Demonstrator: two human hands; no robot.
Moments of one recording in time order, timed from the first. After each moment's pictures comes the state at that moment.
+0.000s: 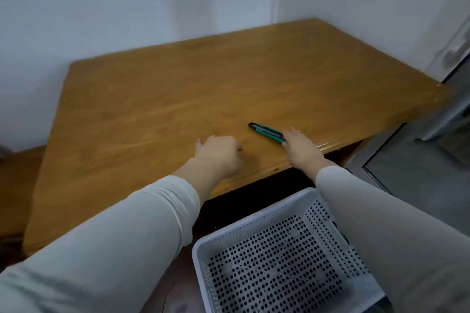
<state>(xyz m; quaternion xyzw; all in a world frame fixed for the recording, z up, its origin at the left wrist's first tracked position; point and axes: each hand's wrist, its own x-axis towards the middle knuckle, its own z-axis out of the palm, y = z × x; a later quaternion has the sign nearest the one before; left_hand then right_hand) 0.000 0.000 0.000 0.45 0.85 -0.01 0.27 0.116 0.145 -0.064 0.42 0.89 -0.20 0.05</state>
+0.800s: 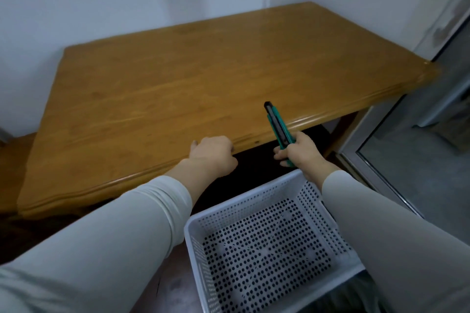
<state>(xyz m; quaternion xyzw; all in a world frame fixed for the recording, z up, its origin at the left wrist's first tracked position) 0.079 -0.027 -0.023 0.41 0.88 0.00 0.25 0.203 0.109 -0.074 0.52 0.62 -0.58 -0.09</state>
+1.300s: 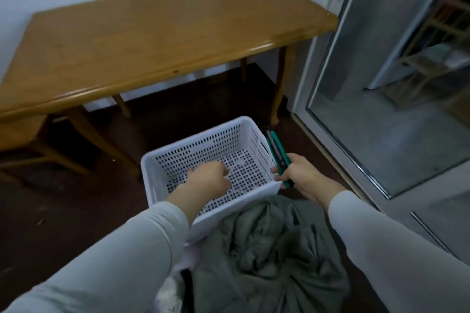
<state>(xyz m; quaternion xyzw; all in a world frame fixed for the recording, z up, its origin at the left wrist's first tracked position) 0.448 -0.105 -0.096 0.40 0.85 -0.02 0.33 0.601 0.029 -0.120 0.49 0.59 -0.64 -0.01</state>
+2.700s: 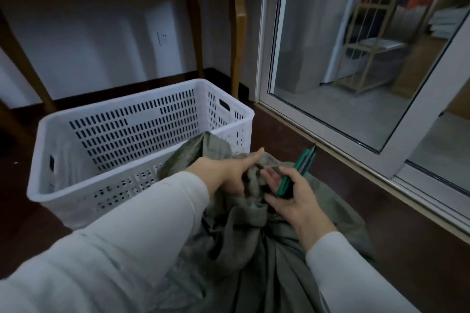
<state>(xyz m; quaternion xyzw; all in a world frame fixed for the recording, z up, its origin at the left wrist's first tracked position) 0.585 -0.090 -0.494 0.63 0.71 -0.07 0.30 0.735 -0.058 -0.545 0.40 0.18 -0.82 -0.37</state>
